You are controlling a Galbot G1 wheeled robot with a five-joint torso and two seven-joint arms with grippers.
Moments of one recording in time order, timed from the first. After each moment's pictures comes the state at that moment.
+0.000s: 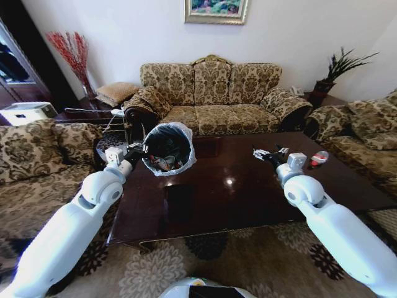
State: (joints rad) left arm 0.97 -0.79 -0.47 -2.14 -0.73 0.51 -0.23; right arm -0.83 0.74 0.24 1.93 0.81 -0.34 0.39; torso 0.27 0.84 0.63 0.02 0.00
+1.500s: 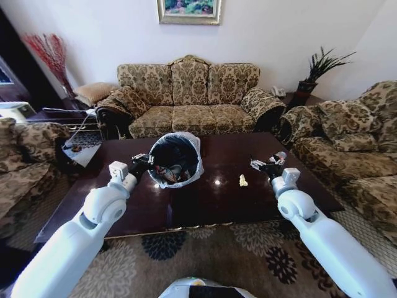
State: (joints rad) left arm 1.14 -0.83 -0.51 -2.27 -0.68 0.50 -0.25; right arm -1.01 0.79 0.28 1.96 0.71 -0.25 0.39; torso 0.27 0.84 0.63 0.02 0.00
